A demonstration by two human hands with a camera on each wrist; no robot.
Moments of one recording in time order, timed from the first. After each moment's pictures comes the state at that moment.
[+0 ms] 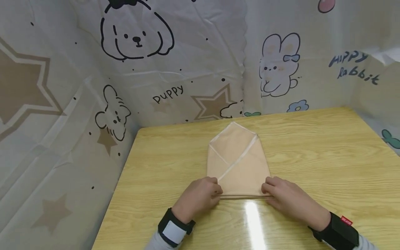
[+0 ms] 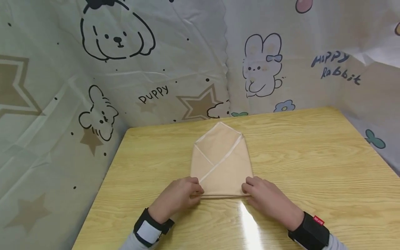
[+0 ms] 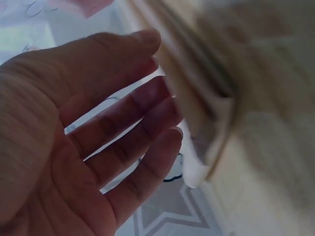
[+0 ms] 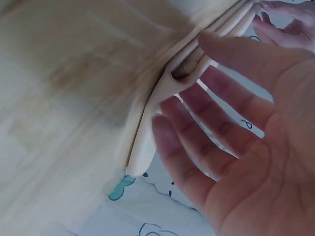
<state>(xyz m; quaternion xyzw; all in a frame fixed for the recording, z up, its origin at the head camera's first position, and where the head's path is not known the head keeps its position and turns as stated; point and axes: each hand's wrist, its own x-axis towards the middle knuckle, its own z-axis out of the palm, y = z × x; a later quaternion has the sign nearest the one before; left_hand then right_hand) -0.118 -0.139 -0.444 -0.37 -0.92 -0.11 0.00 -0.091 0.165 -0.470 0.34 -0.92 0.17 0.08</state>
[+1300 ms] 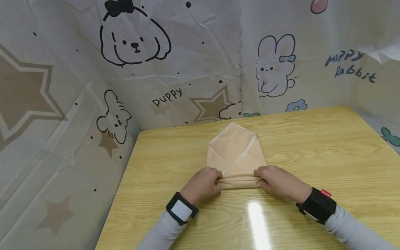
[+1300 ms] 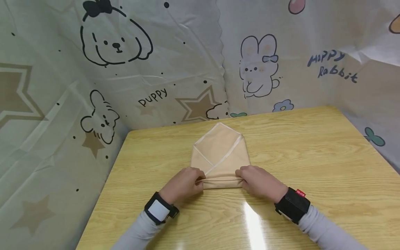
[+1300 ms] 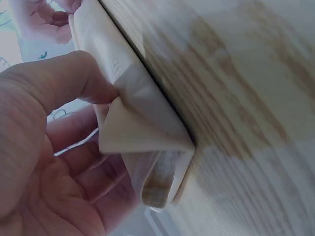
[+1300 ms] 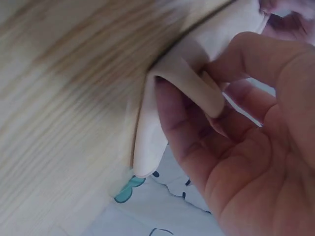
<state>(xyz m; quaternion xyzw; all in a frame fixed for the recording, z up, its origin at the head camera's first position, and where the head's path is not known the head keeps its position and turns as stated) -0.155 -0.120 -0.456 -0.33 -0.93 -0.13 -0.02 -0.138 0.158 -0.465 0.35 -0.92 0.18 0.02</state>
